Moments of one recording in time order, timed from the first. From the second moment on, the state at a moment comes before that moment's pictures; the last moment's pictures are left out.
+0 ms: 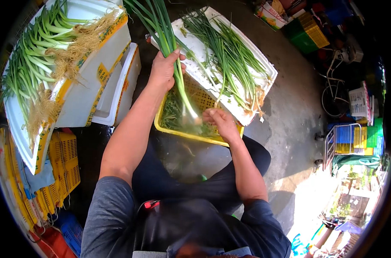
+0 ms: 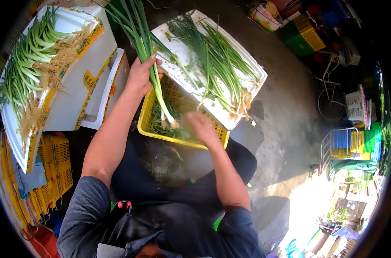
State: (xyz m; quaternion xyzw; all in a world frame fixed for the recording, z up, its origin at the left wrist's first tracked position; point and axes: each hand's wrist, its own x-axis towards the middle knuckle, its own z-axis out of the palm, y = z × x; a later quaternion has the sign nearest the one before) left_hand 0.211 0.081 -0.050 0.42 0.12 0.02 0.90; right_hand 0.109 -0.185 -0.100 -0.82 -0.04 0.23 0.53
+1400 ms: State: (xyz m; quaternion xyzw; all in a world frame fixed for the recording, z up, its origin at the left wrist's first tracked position) left_hand 0.204 0.058 -0.061 0.58 0.08 -0.17 0.79; right_hand 0.236 -0.211 -0.130 -0.99 0.01 -0.07 0.08
